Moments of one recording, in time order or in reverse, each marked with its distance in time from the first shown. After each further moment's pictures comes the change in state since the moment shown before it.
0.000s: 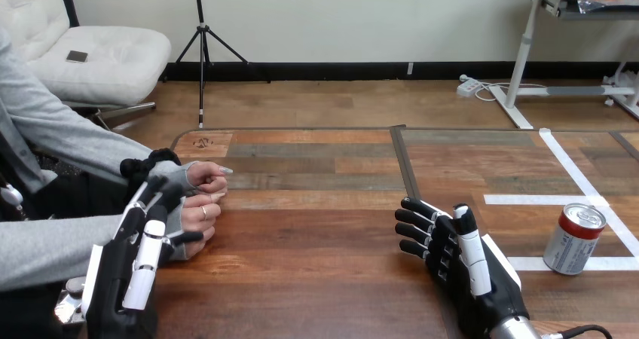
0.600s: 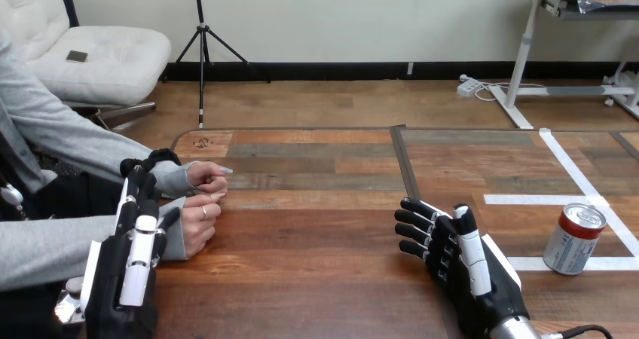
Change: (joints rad) left arm -0.011 0.000 0.001 0.002 -0.034 0.009 -0.021; right arm 0.000 0.000 0.000 0.000 -0.001 0.000 -0.001
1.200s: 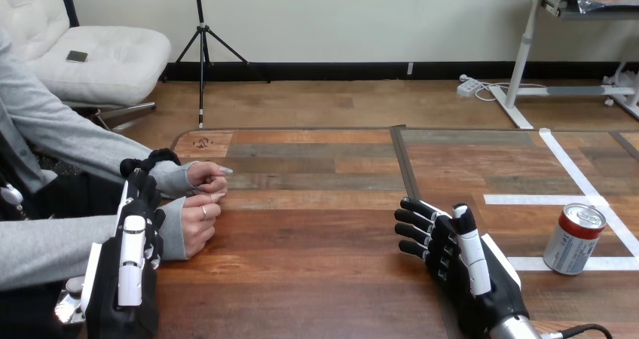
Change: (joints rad) left arm -0.002 0.000 0.000 0.000 -0.012 0.024 -0.005; right arm -0.004 -0.001 0.000 0.000 -0.004 0.002 -0.001
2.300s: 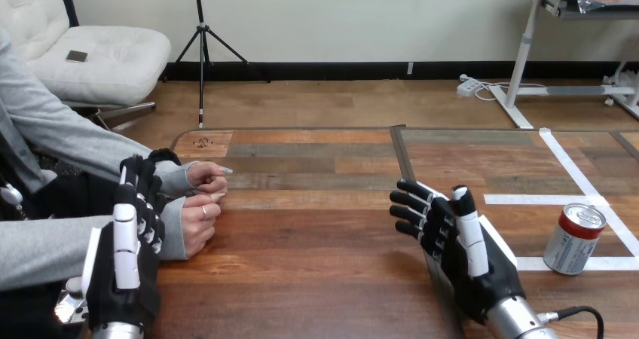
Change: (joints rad) left arm -0.090 0.000 0.038 0.082 -0.040 0.008 -0.057; right arm -0.050 -0.002 -0.002 -0.019 0.031 0.029 0.027
